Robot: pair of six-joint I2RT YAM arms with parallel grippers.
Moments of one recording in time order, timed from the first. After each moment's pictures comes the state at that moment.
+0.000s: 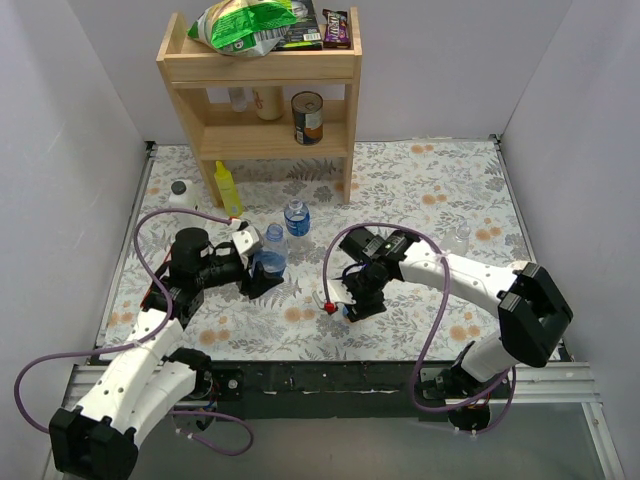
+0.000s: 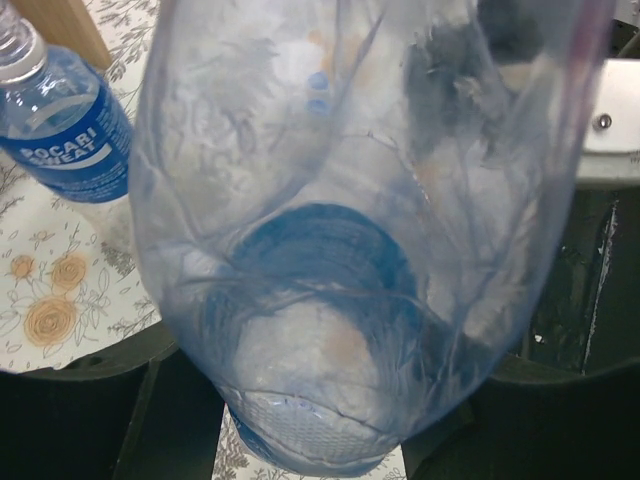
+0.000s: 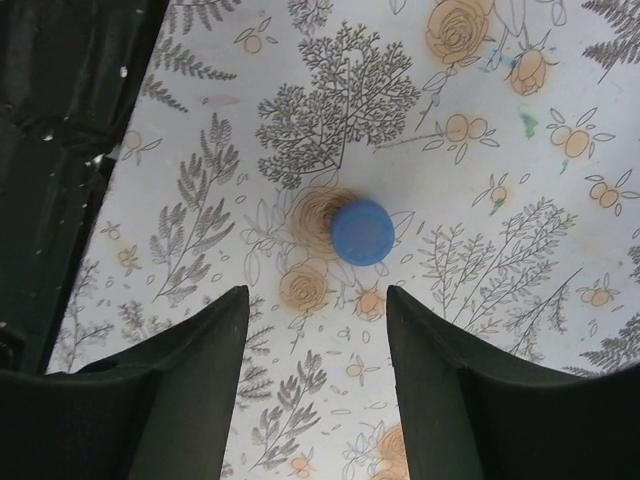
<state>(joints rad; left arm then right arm) -0.32 0.78 0.61 -0.25 0.79 0.25 0.90 1.50 1.08 -0.94 -0.46 -1.15</state>
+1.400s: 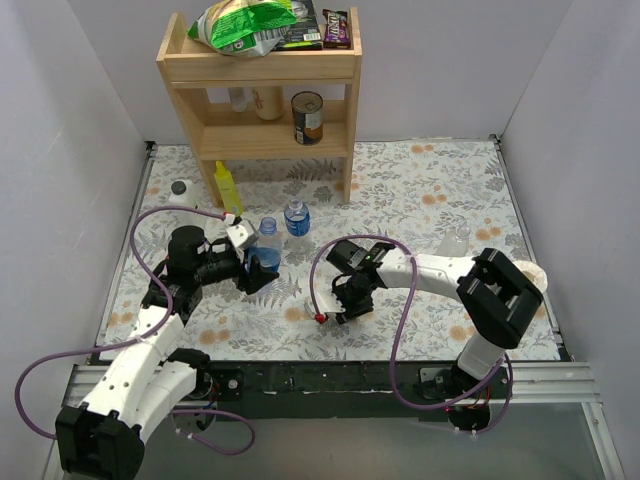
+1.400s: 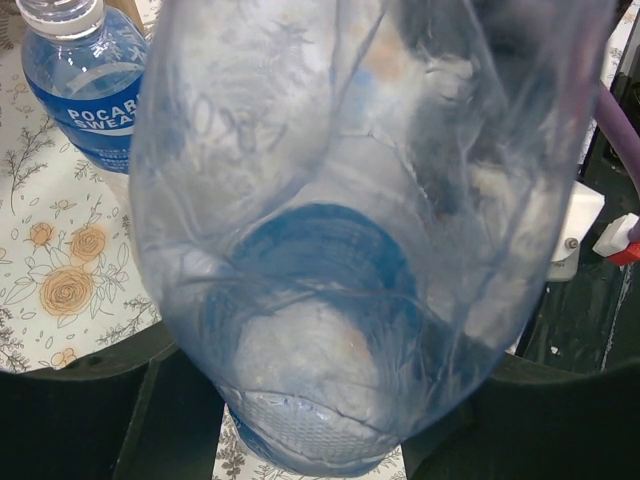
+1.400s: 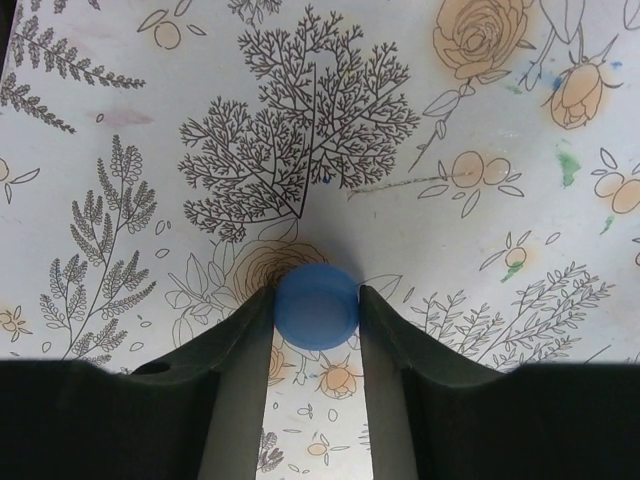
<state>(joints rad) -0.24 0.80 0.60 -0.24 0.79 0.23 0.94 1.67 1.00 -0.69 -0.38 -1.18</state>
